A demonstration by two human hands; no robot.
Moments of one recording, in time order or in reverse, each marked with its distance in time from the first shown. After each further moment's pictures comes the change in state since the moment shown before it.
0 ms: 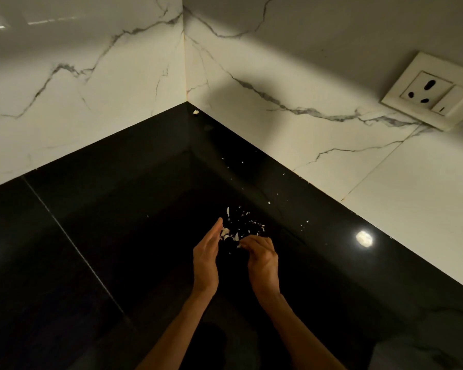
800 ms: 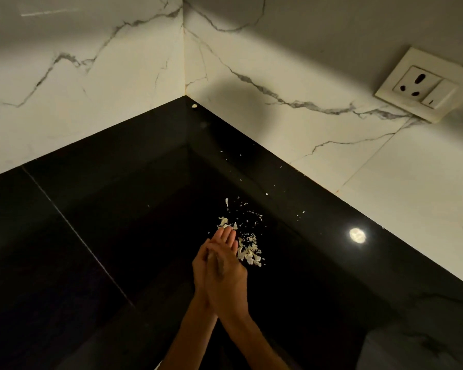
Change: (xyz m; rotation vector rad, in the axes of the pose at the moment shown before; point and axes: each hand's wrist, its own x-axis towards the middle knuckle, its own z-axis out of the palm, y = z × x) left_hand -0.039 0.003 0.002 -0.818 -0.044 -0.467; right_hand -0.051 -0.120 -0.017 0.434 -0.199 0.263
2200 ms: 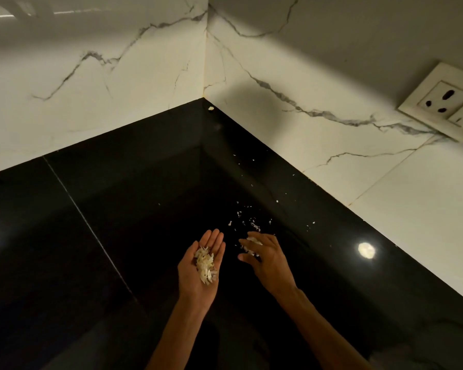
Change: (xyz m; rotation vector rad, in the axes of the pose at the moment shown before) left_hand -0.017 0.029 0.001 -0.148 0.154 0.173; right_hand 0.075 0.080 -0.073 -0.626 -0.267 -0.221
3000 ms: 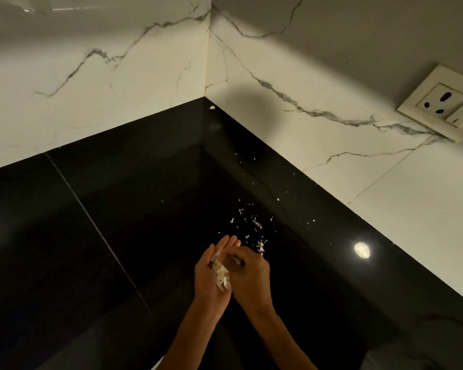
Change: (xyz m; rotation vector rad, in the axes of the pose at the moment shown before) left_hand -0.014 -0.016 0.003 0.142 0.023 -0.129; right_hand -0.038 -0.111 -0.014 0.535 0.200 0.230
